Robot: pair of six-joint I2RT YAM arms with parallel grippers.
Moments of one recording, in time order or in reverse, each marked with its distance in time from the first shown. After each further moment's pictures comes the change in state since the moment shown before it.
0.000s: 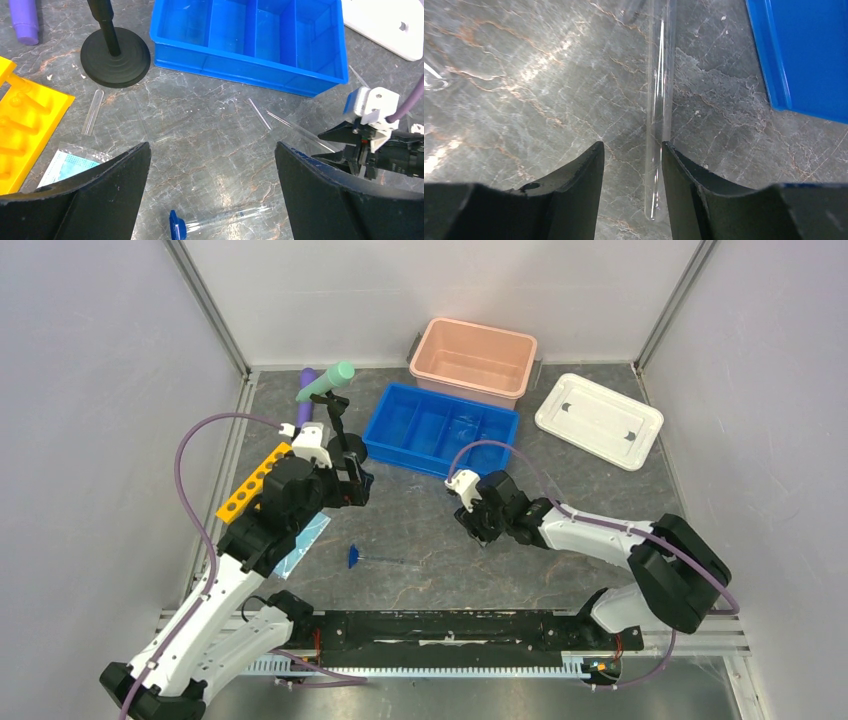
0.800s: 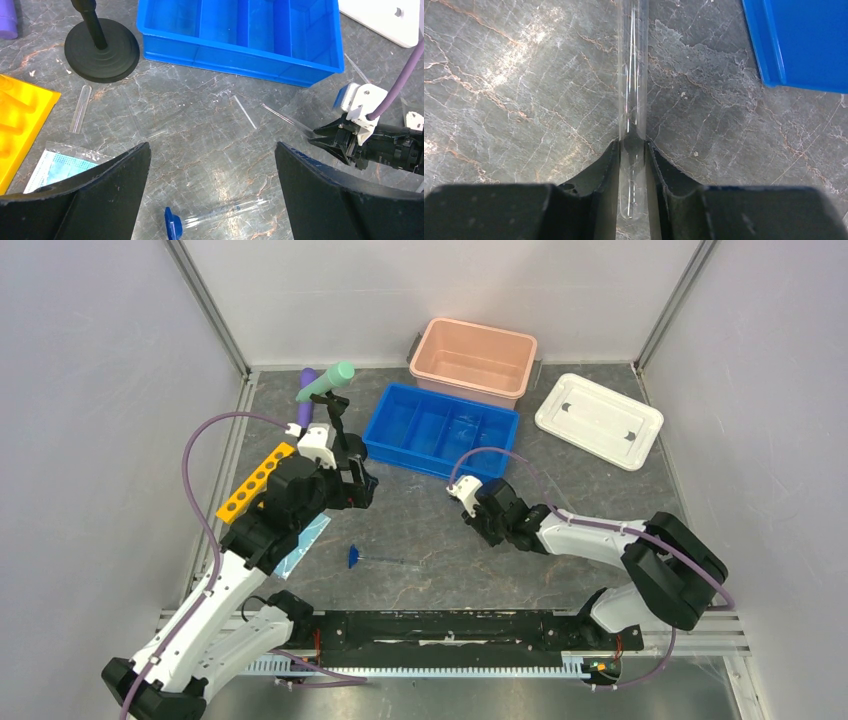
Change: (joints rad) left arm 0.000 0.016 -0.008 0.001 0.047 0.000; right arm 0.026 0.035 -0.048 0.034 0.128 -0.006
